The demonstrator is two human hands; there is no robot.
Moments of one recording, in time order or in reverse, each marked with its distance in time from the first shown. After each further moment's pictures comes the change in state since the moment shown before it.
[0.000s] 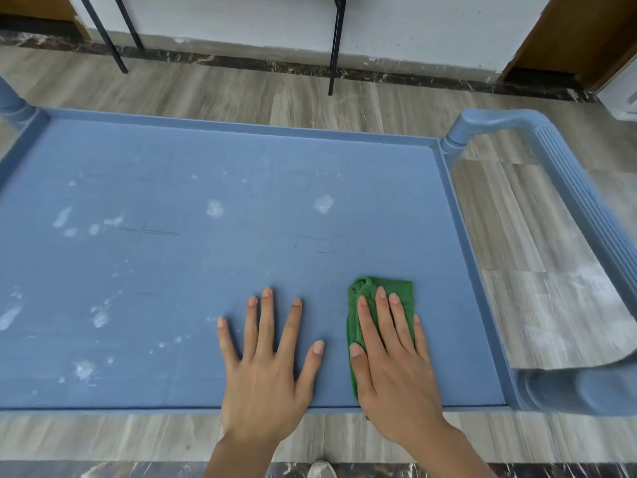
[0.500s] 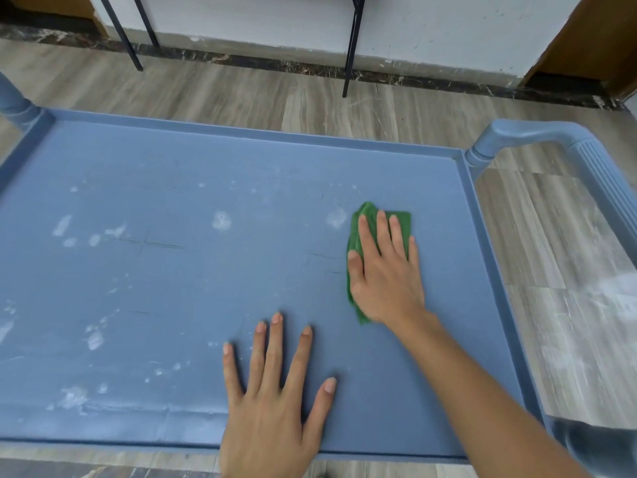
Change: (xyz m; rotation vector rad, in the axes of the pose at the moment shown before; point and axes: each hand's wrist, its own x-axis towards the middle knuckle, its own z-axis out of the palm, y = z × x) left_hand 0.006 -0.001 0.011 -0.020 0.182 0.009; right_hand 0.181 0.005 -0.001 0.056 0.017 0.081
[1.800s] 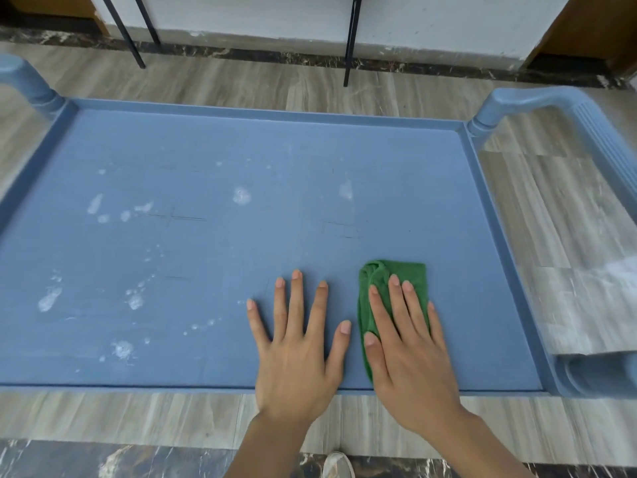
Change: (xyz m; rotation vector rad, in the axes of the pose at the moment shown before) left_hand 0.009 0.007 -0.017 -0.059 -0.197 -0.051; right_hand -0.175 -0.007 -0.005 -0.052 -0.020 -0.132
